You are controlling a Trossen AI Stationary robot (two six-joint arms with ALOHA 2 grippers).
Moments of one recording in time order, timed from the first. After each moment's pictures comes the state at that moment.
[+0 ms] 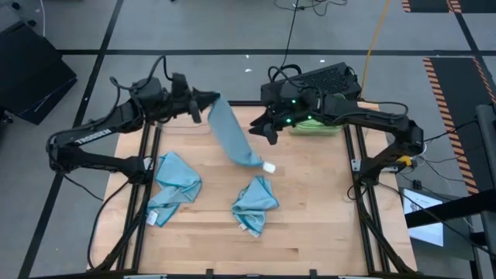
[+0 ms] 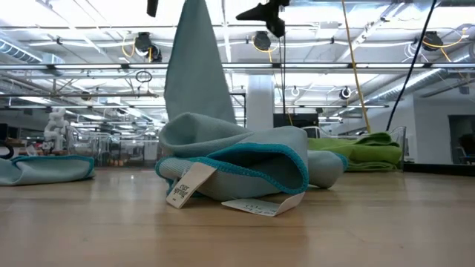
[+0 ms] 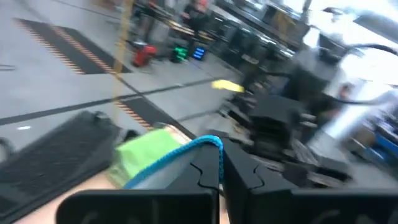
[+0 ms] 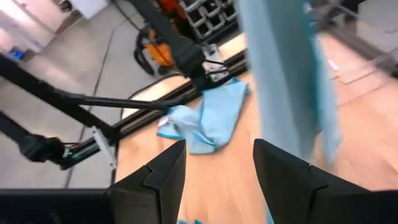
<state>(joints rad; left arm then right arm) 0.38 1.06 1.17 -0.14 0.02 -0.51 -0.27 1.52 1.50 -0.45 -0.33 0.41</state>
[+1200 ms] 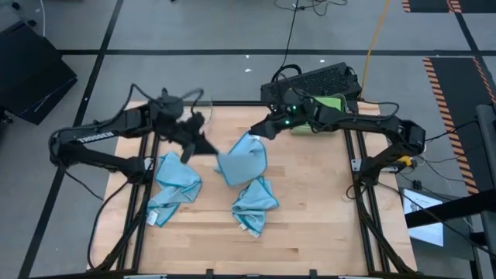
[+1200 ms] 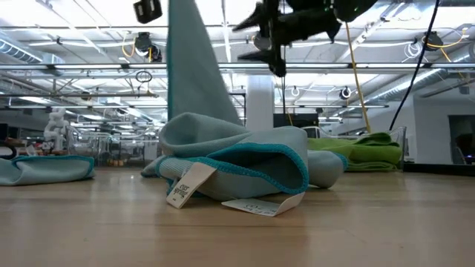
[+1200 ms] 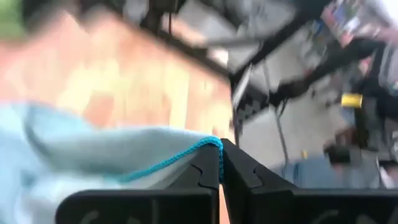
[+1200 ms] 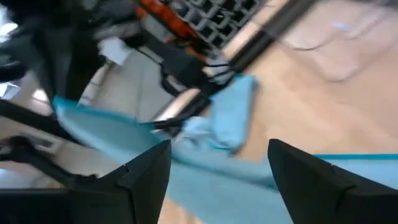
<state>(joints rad) 0.23 1.09 1.17 -0.57 0.53 -0.45 -0.38 1.52 1.13 0.03 -0.47 0.69</state>
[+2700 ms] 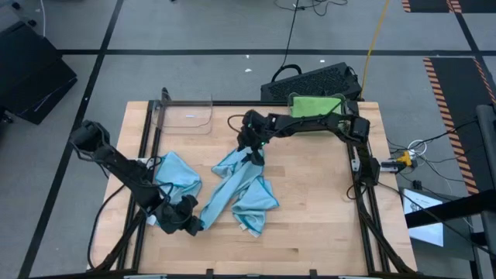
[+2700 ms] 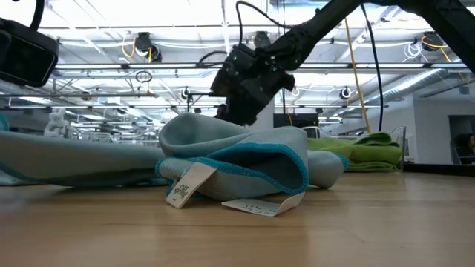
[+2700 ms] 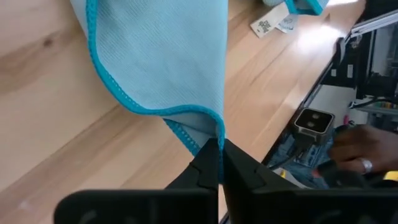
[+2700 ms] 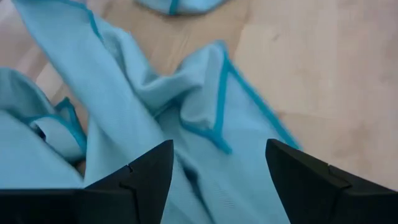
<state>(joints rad) -0.76 1.36 0.55 0.02 -0.22 -1.76 -0.33 2.07 1.41 -0.26 -0.55 -0.35</state>
